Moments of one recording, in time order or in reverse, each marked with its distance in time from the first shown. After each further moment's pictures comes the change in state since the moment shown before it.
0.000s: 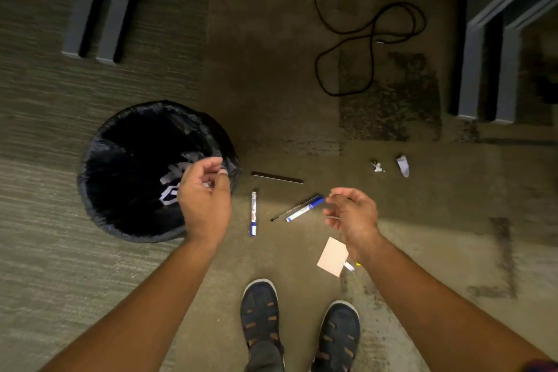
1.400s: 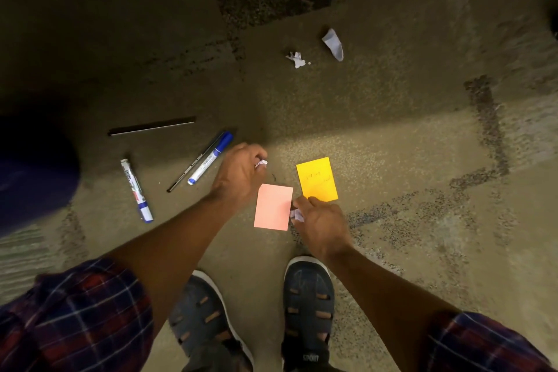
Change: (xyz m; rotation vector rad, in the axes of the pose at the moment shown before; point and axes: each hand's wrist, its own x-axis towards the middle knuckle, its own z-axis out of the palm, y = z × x) left_hand -0.126 -0.178 0.292 0.557 -0.952 0.323; right_hand 0.155 0.287 -0.148 -1.297 -0.025 -0.512
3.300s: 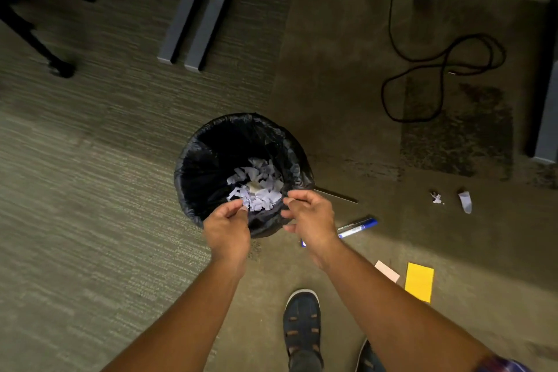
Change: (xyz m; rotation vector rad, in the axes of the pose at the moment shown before) left_hand -0.249 -0.078 -0.346 -0.961 0.954 -0.812; right_hand -0.013 -0.444 -0.222 1.206 -0.256 0.221
